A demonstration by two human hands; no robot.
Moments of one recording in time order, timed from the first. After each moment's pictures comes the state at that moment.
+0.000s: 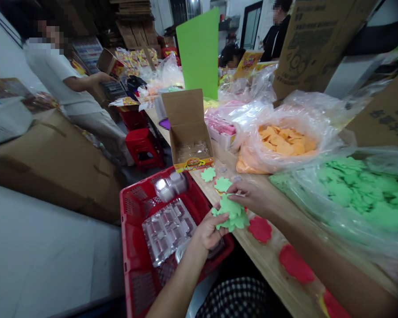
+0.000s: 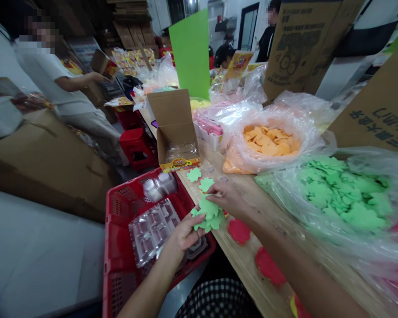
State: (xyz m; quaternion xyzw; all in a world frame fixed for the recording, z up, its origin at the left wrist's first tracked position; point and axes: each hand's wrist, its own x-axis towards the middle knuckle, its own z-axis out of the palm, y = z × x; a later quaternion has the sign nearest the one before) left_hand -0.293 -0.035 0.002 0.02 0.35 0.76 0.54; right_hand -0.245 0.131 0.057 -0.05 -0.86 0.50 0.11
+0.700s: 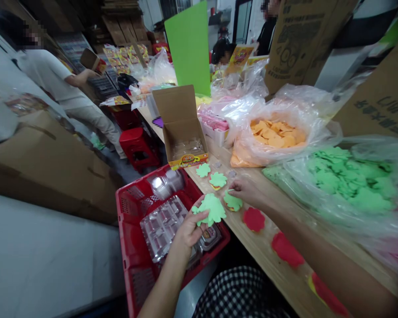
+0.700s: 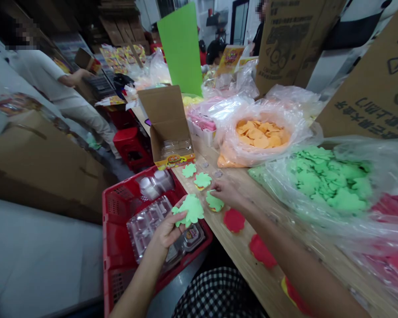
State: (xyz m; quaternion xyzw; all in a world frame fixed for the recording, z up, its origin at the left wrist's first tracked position) left_hand -0.307 -0.072 0.002 0.00 0.42 0.77 0.48; right_hand -0.245 0.147 0.016 -0.08 -0.86 0.50 0.08
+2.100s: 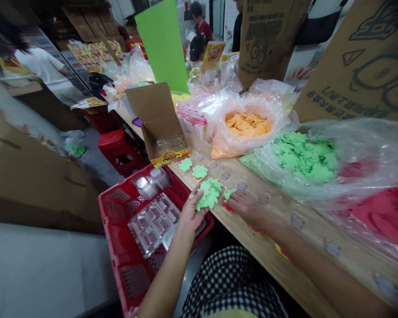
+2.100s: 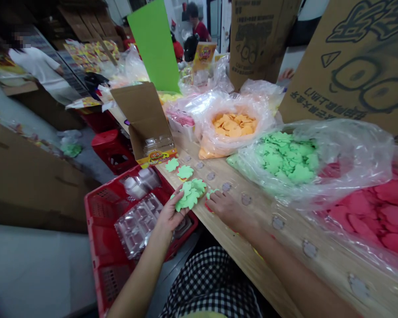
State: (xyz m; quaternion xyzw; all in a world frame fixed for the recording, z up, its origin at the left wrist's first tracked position) left_hand -0.274 -0.021 0.009 -0.01 0.38 0.79 0.47; right_hand -0.132 0.123 0.010 0.04 -0.99 0.02 0.14
